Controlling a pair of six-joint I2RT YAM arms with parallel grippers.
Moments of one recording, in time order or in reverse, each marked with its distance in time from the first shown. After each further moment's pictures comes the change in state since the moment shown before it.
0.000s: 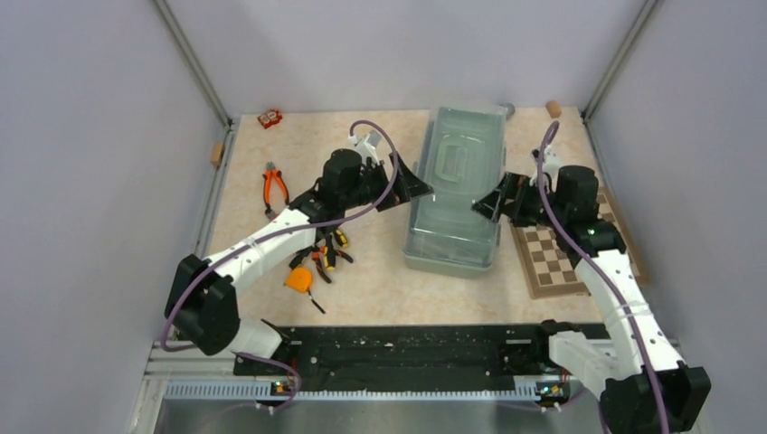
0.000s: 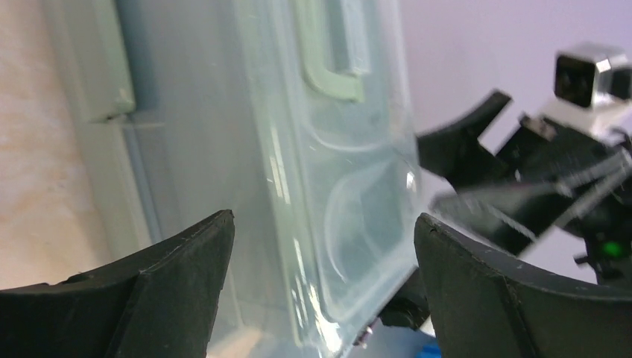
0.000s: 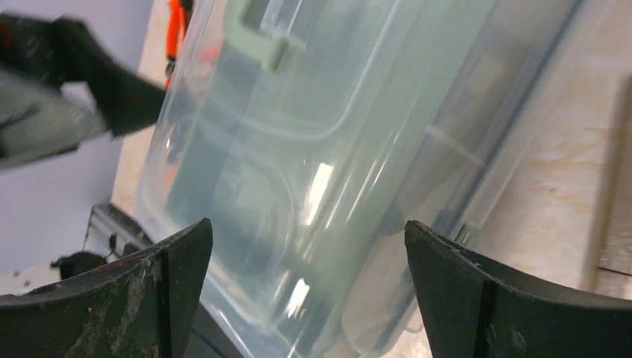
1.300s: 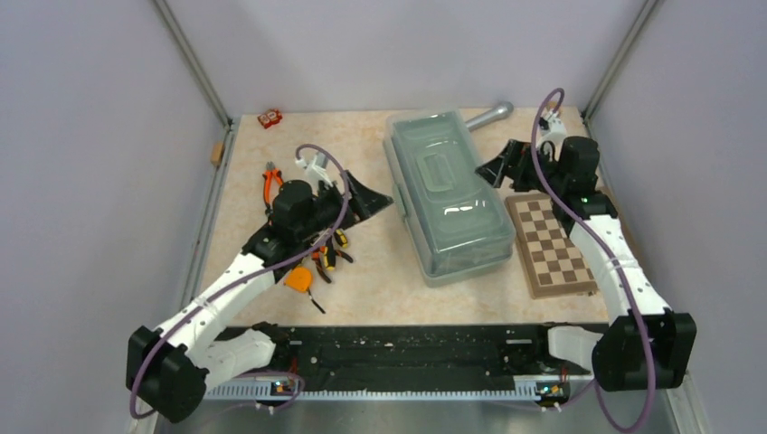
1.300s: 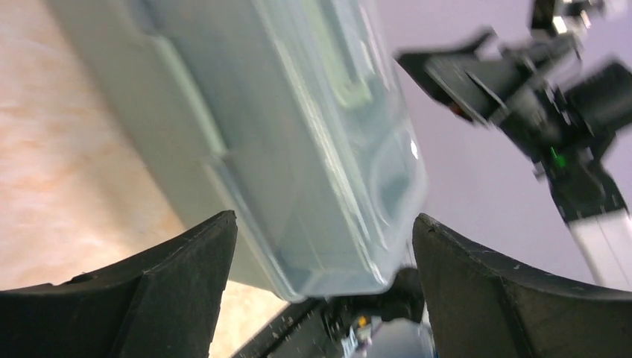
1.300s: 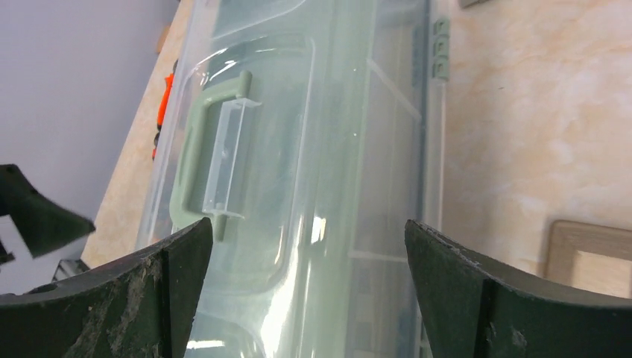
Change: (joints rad) left arm 0.025 -0.414 -0.273 -0.035 -0.048 -0.025; right arm -0.062 0.289 0.142 0.263 0.000 -0.044
